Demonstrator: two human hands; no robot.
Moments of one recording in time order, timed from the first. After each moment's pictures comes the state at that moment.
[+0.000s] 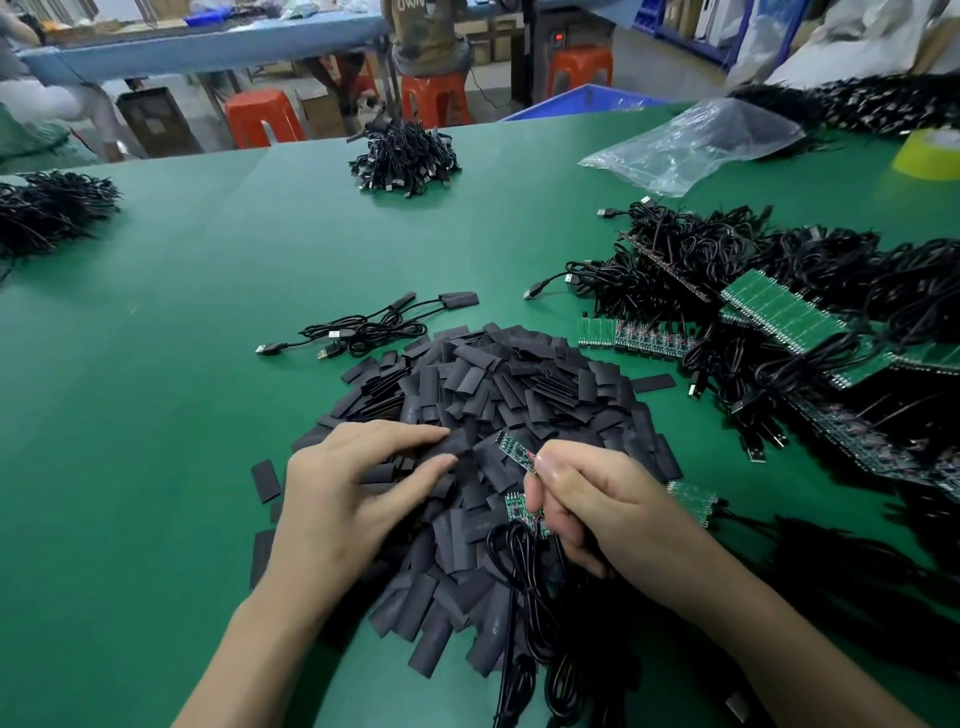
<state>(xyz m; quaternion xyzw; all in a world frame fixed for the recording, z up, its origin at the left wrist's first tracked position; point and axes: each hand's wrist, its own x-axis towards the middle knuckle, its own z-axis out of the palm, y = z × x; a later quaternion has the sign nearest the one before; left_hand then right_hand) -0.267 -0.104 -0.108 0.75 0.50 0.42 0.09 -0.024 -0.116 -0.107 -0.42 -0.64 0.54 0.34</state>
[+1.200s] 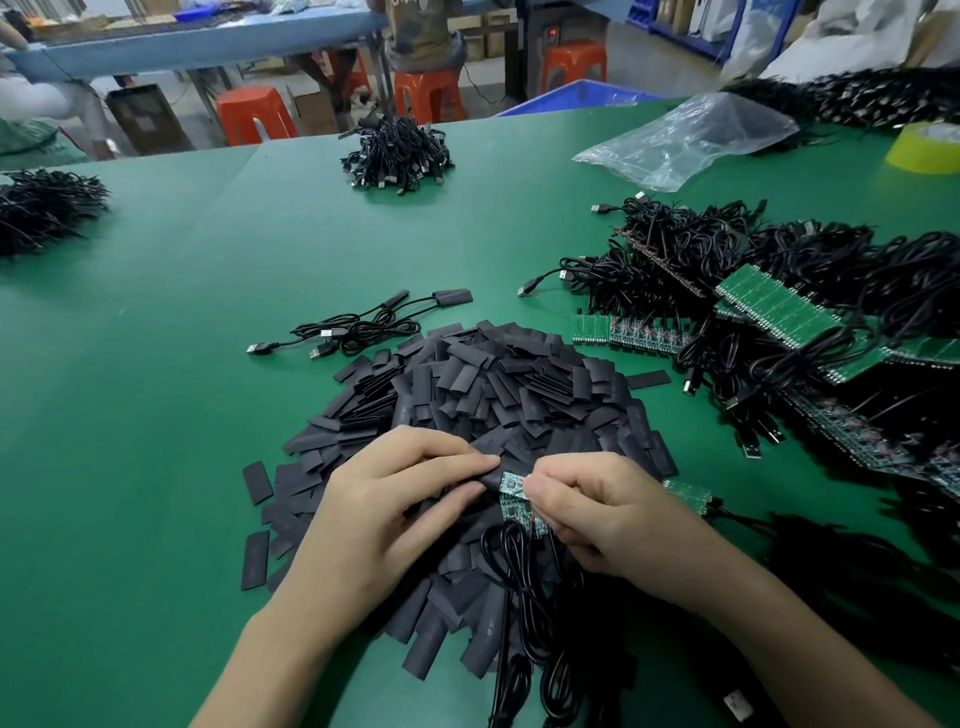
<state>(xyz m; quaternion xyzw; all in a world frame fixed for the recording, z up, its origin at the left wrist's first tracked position) -0.252 -0.107 -0.114 0.83 0.39 0.38 0.10 -0.015 -0.115 -0.105 -0.42 -0.65 0.57 0.28</state>
